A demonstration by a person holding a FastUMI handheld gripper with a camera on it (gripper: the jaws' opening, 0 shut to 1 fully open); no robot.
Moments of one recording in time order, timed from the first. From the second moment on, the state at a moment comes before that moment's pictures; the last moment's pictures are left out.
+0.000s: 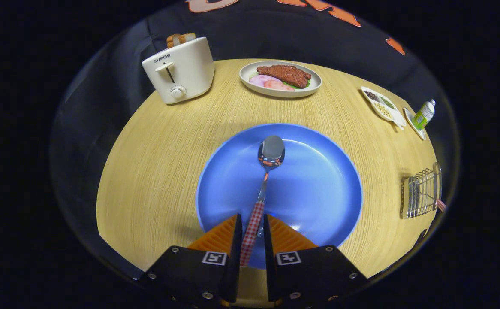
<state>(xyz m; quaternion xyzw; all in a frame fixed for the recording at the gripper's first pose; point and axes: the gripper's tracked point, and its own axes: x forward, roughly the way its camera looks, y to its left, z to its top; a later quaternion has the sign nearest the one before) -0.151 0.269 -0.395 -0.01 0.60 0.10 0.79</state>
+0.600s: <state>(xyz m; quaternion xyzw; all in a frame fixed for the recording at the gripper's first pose) -0.126 0.195 -0.348 -0.01 0.56 0.10 0.82</state>
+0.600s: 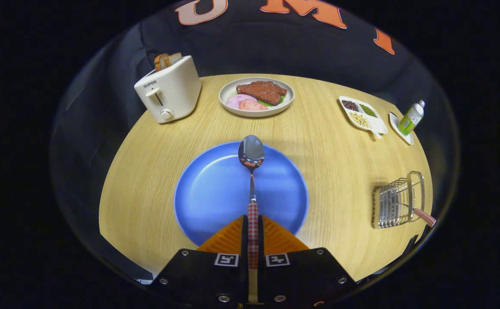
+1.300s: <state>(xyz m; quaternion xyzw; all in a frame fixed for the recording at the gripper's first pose) -0.127 -0.003 -0.276 -0.01 0.56 0.03 0.83</state>
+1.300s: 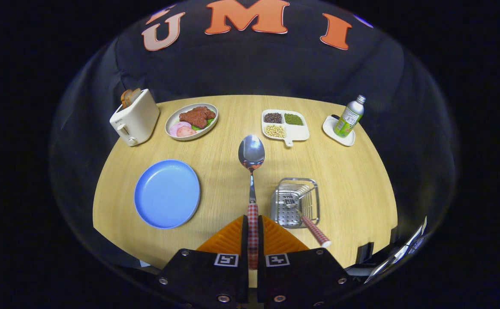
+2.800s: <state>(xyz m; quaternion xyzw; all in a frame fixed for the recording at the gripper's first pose) -0.160 -0.070 -0.312 -0.03 0.78 0.10 0.62</state>
